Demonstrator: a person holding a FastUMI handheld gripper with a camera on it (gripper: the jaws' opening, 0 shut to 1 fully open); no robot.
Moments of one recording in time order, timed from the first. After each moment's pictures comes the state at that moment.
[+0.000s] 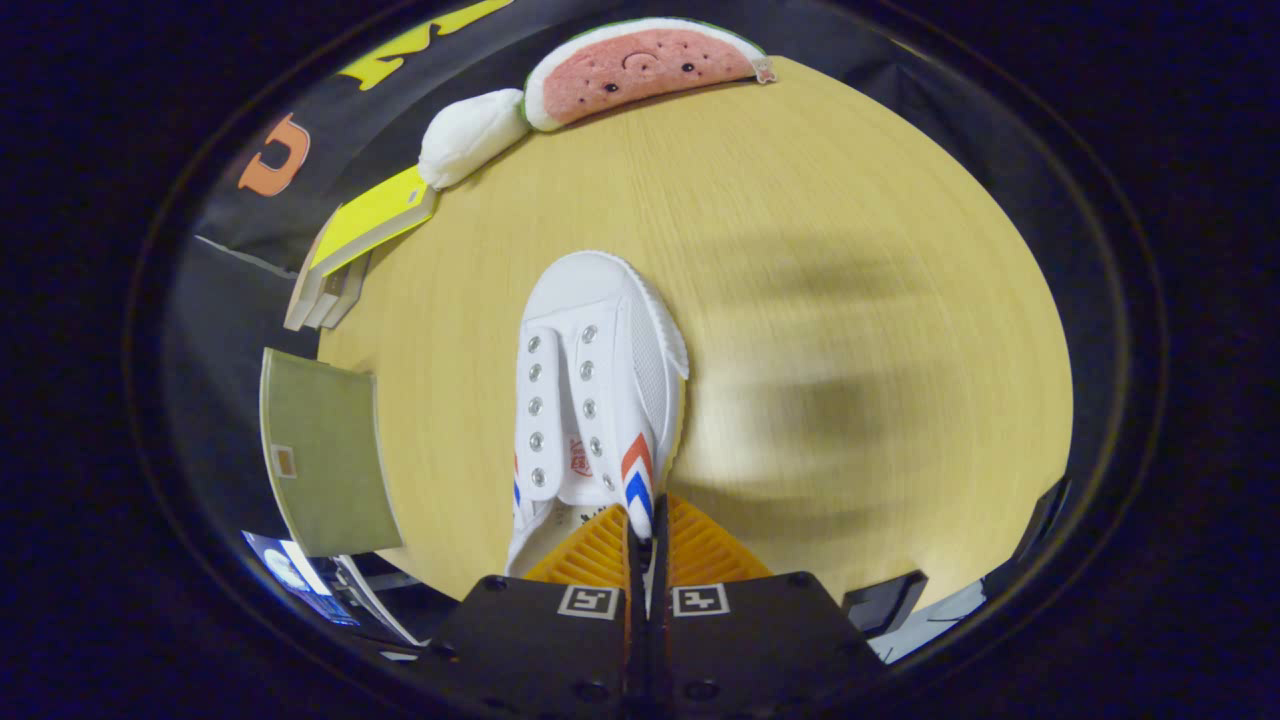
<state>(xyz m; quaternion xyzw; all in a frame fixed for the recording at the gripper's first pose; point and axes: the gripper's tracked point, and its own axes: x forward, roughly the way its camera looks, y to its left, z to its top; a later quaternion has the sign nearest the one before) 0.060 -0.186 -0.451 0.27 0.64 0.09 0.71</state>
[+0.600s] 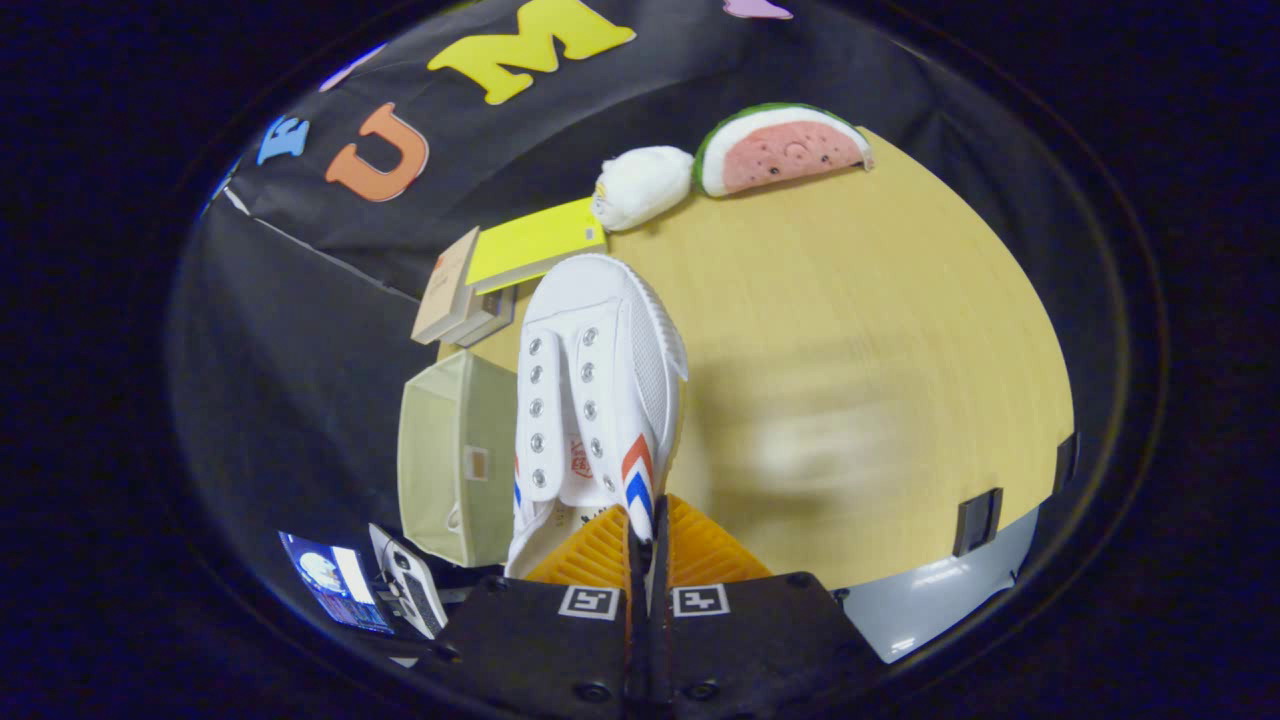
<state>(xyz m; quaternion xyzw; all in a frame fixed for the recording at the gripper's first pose) 0.065 -0.187 -0.467 0.28 0.56 0.14 0.77</state>
